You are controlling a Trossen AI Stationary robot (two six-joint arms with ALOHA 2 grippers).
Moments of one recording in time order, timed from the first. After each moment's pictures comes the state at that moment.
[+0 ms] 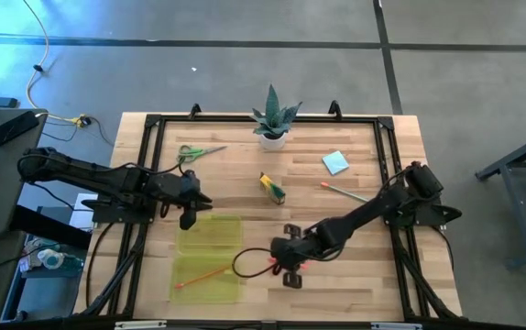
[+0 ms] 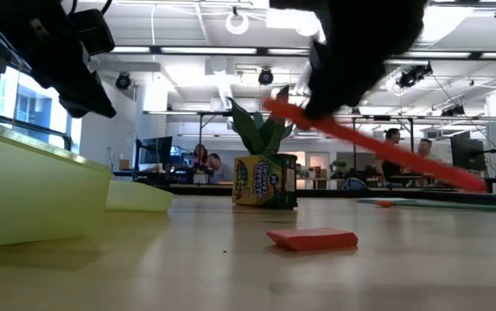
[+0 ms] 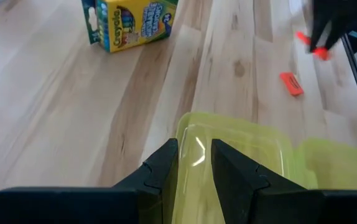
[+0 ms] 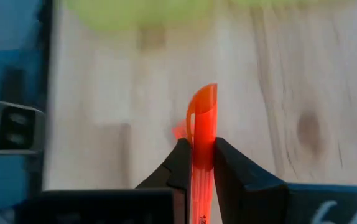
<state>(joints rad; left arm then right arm) -0.02 0.78 0.42 -0.32 -0.09 -0.41 0.46 1.87 1.30 -0.38 0.06 0.51</state>
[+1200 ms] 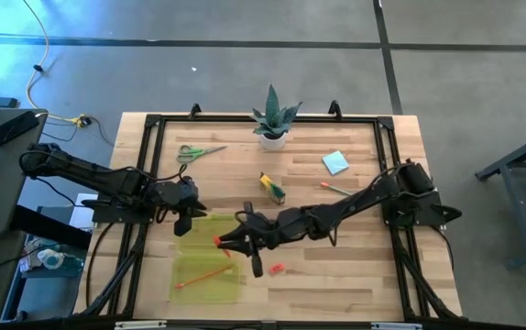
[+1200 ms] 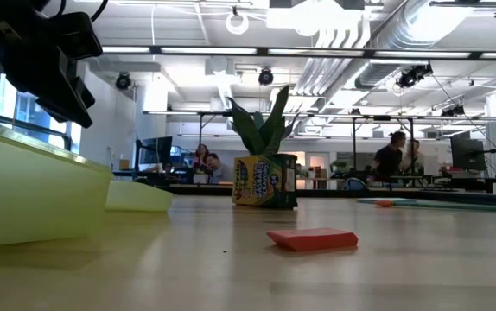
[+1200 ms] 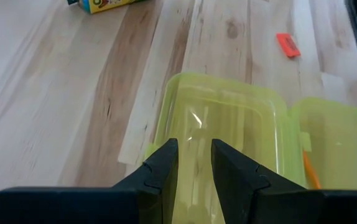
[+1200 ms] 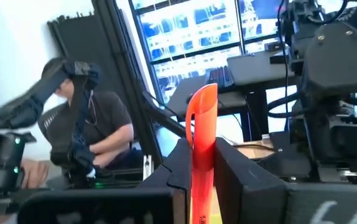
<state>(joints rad) -0.11 0.78 0.42 -0.42 -0.09 -0.44 0.35 1.92 1.43 0.53 0.13 0.21</state>
